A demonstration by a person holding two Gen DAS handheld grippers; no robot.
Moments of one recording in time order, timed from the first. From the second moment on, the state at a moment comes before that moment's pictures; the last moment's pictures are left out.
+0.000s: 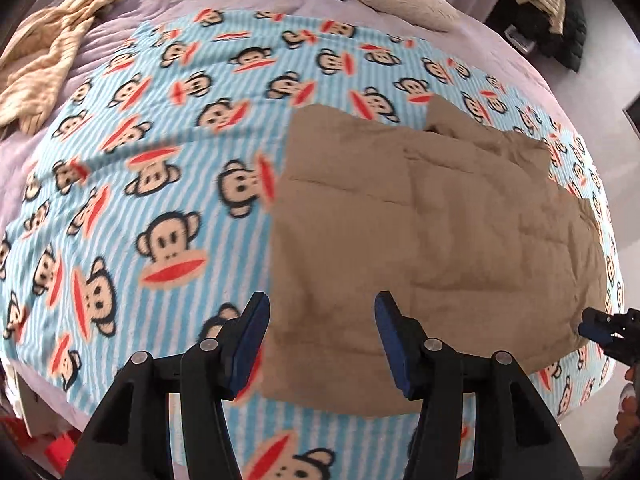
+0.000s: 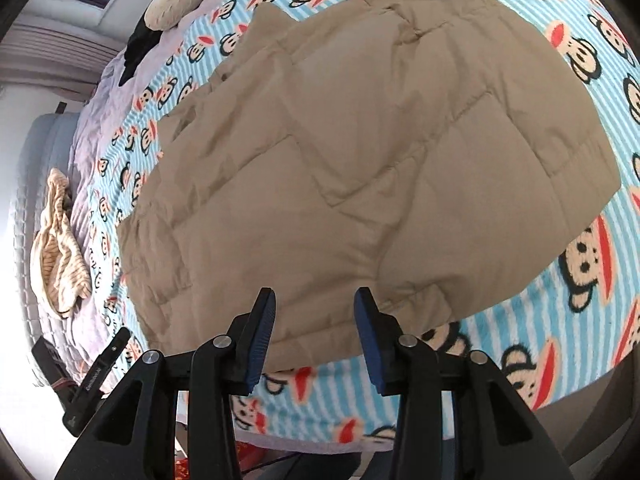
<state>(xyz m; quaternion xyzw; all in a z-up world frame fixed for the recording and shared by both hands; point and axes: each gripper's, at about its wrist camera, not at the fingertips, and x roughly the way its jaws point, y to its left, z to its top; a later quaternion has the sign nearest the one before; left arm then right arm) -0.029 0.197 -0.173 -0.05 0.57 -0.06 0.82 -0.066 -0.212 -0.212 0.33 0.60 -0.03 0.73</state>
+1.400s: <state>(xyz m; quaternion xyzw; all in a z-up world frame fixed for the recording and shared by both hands) -0.013 0.113 -0.143 -0.06 0.60 0.04 0.80 -0.002 -0.261 -0.184 0.23 0.63 0.05 0.74</state>
